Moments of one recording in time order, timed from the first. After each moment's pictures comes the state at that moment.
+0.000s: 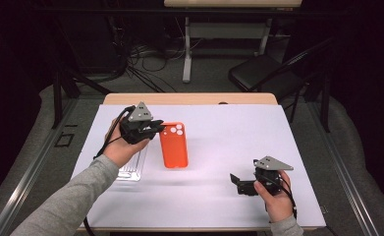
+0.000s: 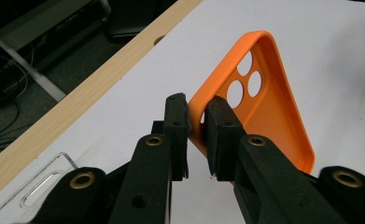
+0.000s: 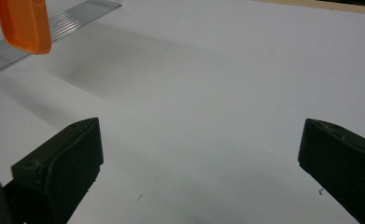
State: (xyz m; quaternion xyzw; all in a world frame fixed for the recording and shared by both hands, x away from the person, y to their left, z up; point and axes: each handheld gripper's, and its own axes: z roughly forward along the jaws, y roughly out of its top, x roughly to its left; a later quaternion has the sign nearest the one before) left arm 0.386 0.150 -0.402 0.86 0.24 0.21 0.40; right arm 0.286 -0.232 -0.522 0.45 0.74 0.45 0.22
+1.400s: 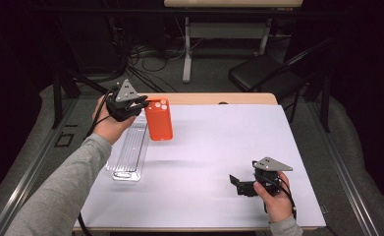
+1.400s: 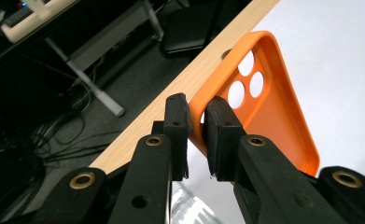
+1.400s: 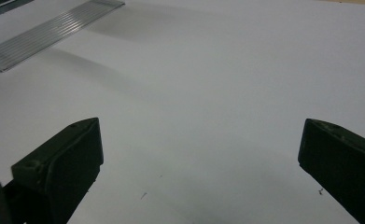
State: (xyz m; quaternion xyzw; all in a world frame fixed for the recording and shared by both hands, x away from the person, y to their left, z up) left arm 0.438 0.189 -0.383 0.84 0.24 0.31 0.38; right arm 0.287 -0.232 -0.527 0.45 0.74 0.46 0.21
